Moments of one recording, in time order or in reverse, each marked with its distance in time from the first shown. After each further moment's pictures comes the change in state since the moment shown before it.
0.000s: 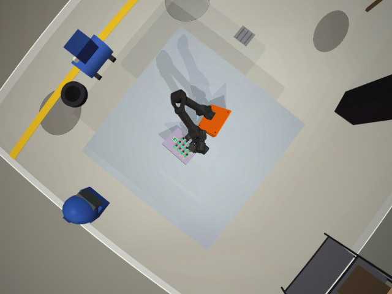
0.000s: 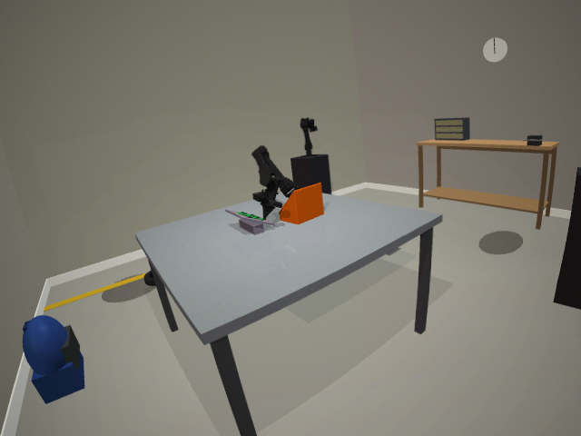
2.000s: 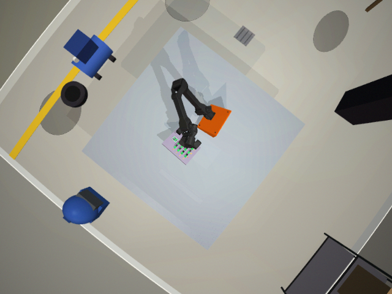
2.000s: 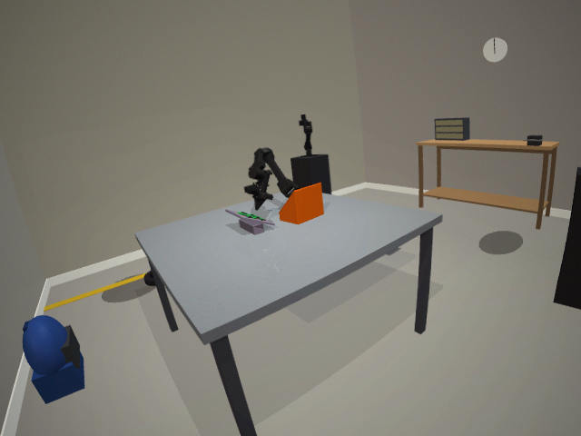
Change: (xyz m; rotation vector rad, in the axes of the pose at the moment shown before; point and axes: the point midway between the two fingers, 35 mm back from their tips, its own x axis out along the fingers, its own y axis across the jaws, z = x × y) arm -0.027 -0.069 0.022 0.001 0.051 -0.010
